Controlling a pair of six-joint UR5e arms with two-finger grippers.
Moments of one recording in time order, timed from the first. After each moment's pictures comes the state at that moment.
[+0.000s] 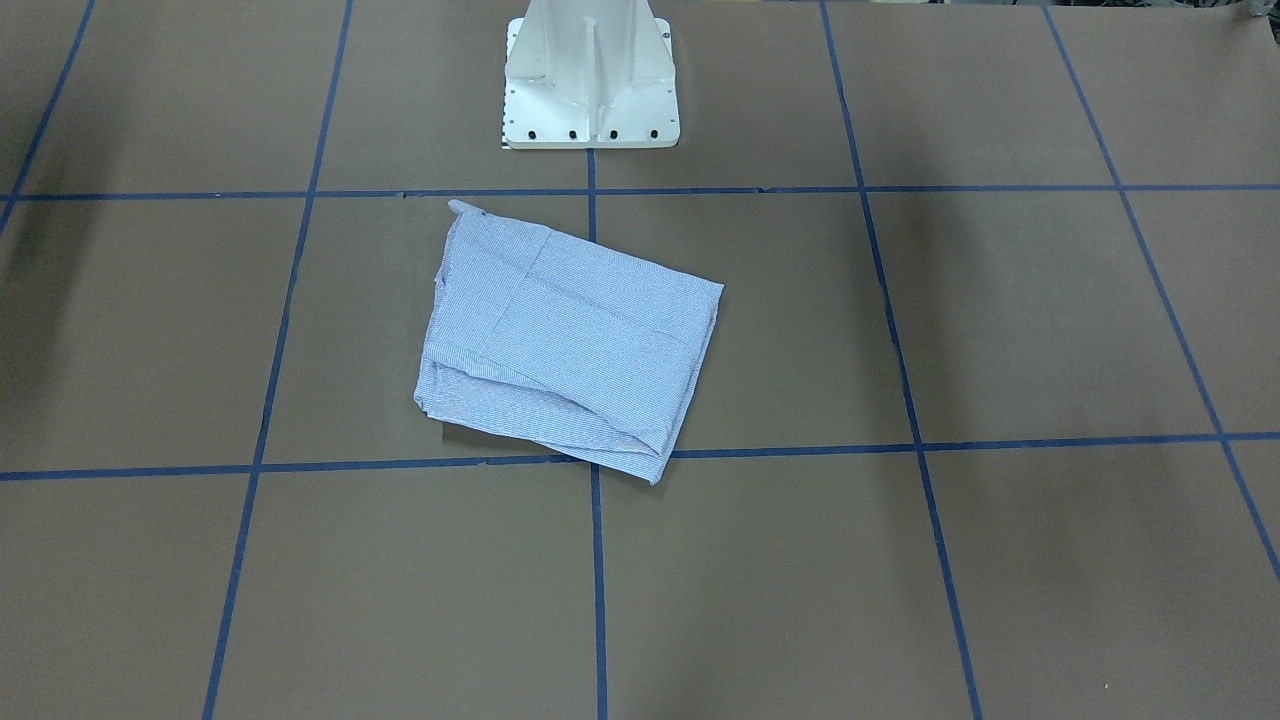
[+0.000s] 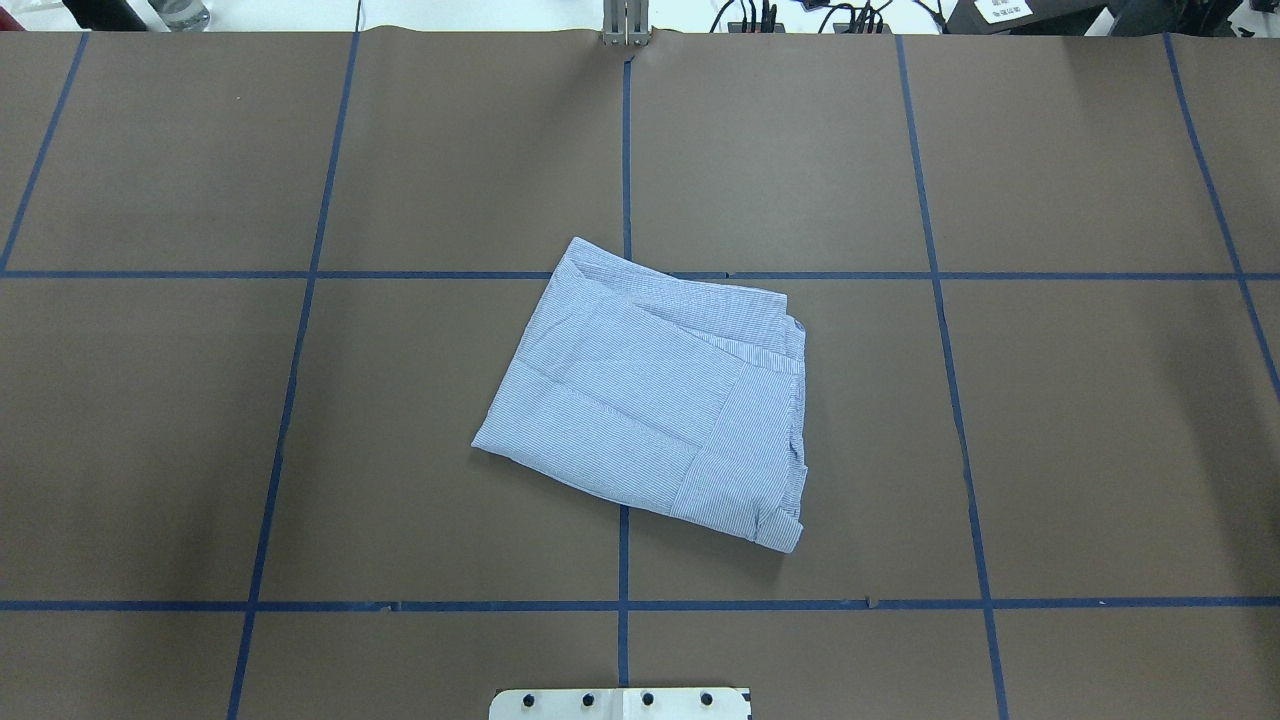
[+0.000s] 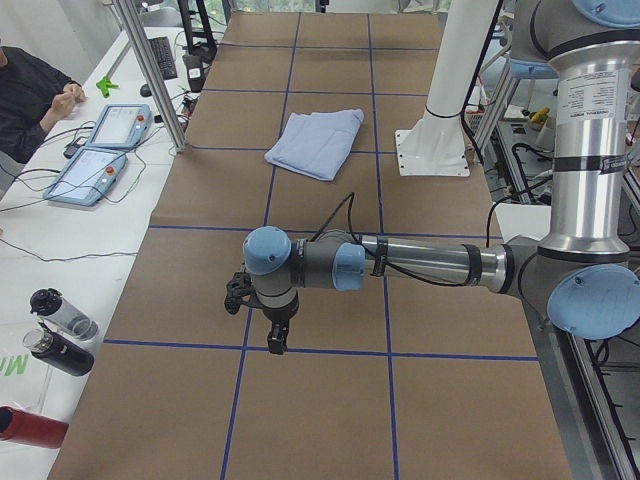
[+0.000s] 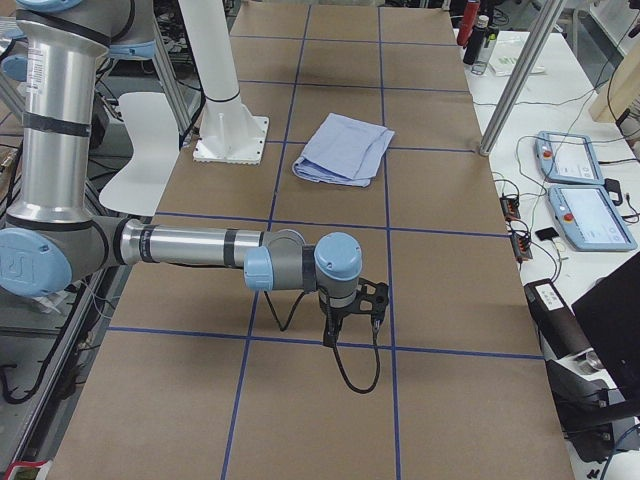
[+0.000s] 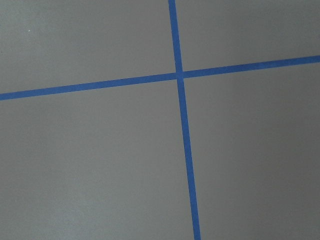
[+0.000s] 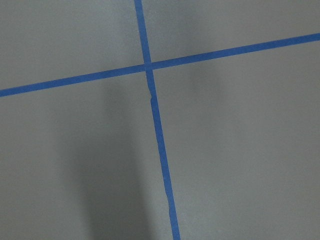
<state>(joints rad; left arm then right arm) -1.53 -1.52 -1.69 -1.52 -2.32 0.08 1.54 -1.74 1.72 -1.48 2.36 0.25</state>
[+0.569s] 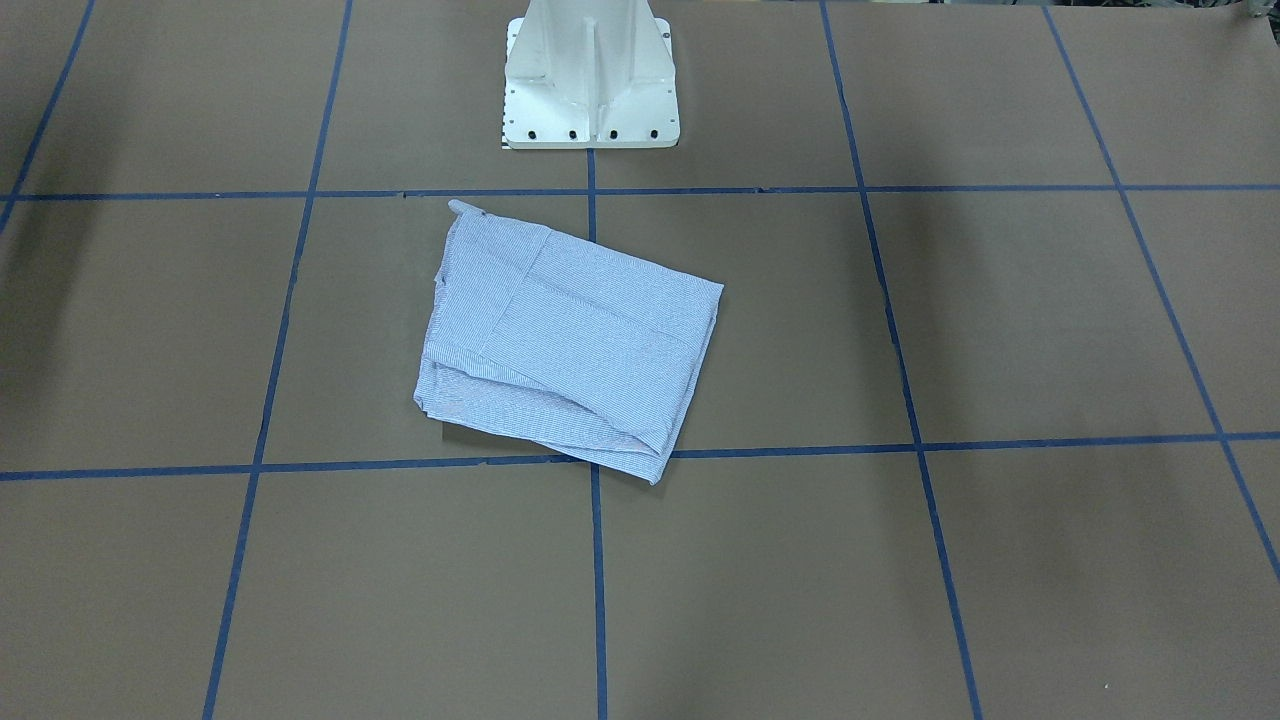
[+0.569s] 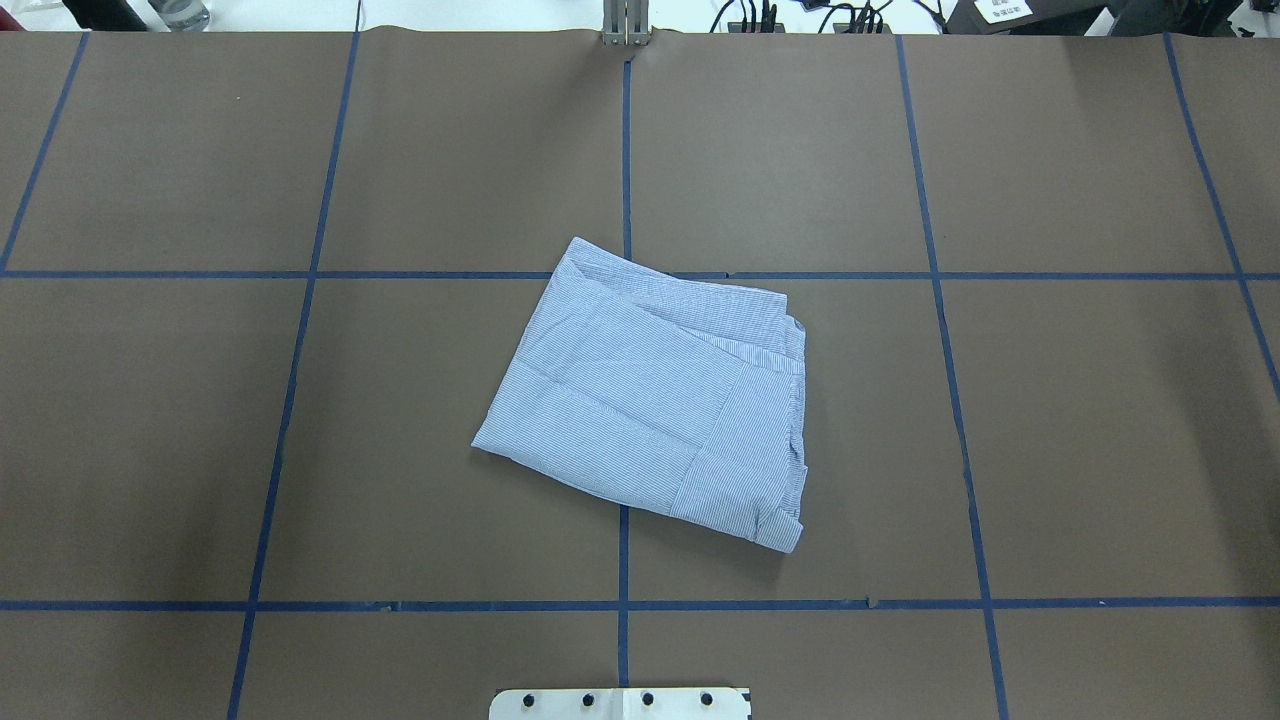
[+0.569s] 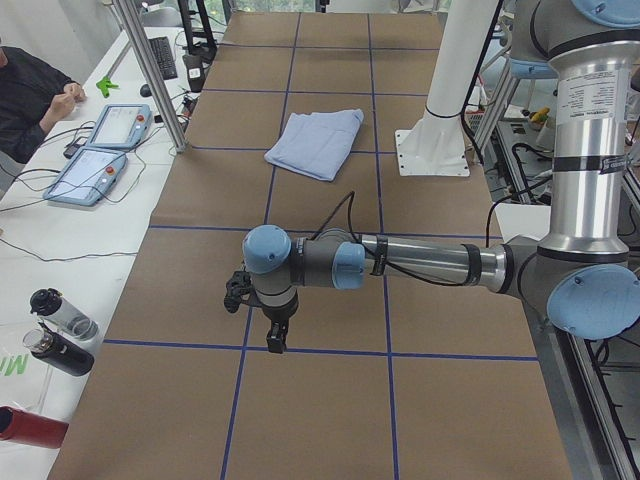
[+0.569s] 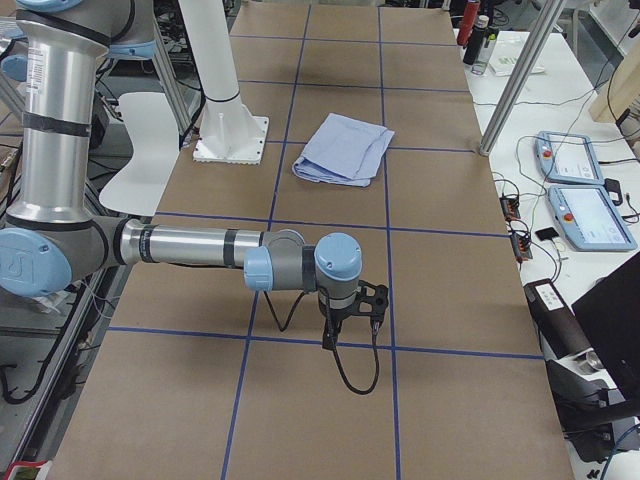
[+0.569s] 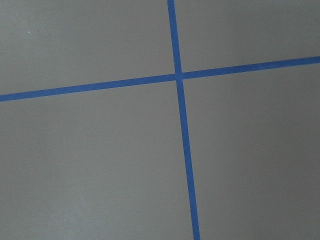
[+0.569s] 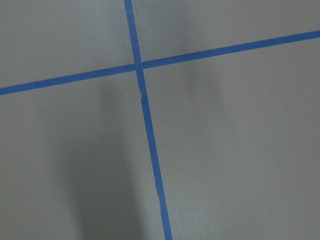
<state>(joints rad) -1.53 -1.52 -1.69 -1.52 -2.32 0.08 1.54 -1.74 1.72 -1.50 2.34 0.25</state>
